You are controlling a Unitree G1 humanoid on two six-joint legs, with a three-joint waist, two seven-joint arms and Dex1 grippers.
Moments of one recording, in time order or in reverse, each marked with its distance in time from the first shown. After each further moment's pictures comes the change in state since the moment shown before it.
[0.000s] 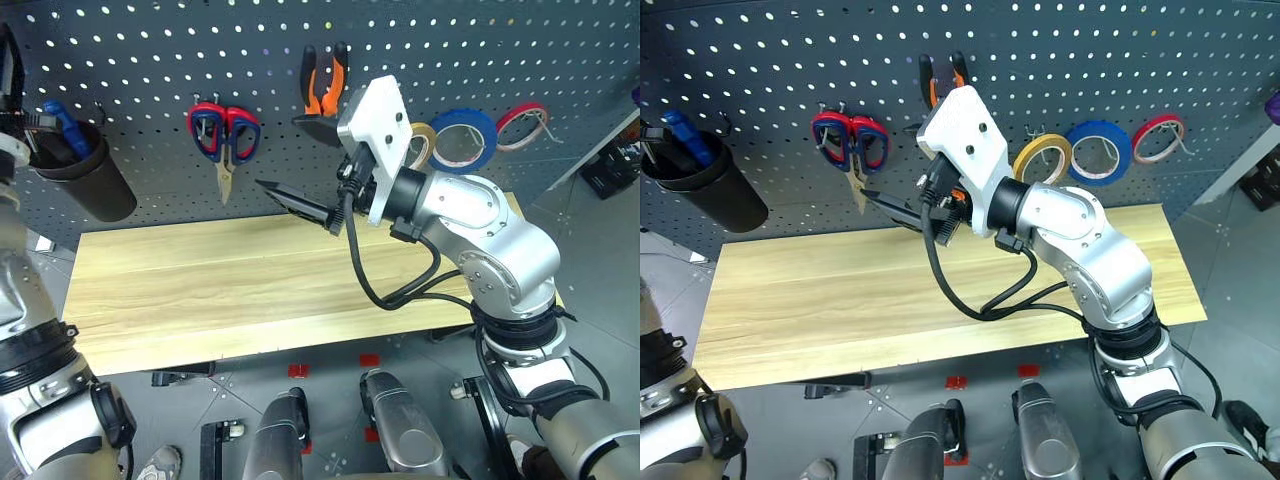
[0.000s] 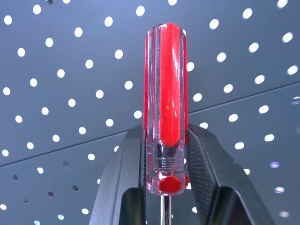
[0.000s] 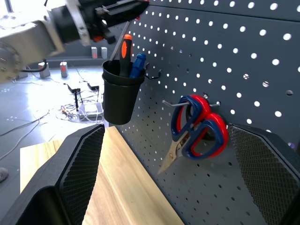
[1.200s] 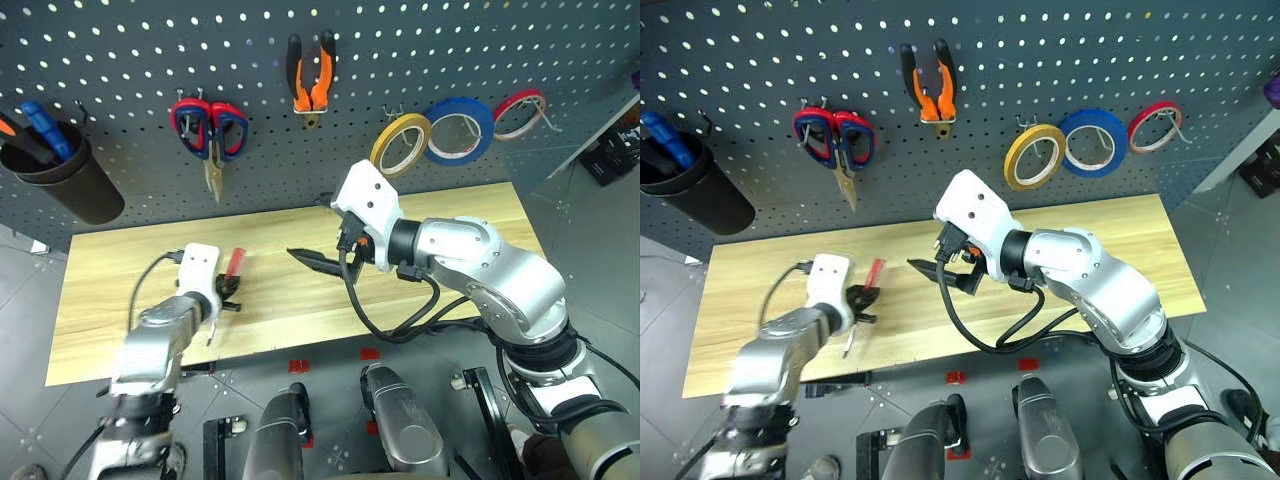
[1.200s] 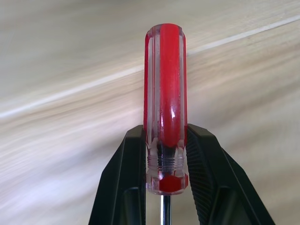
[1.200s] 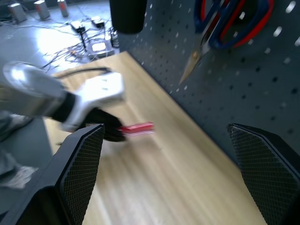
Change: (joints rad) left arm 0.500 -0.234 -0.312 -0.205 0.062 0.663 -0.064; right arm 0.089 -0.130 0.109 -0.095 0.004 0.192 -0.044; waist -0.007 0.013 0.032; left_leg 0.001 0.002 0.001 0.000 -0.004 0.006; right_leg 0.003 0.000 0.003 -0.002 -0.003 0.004
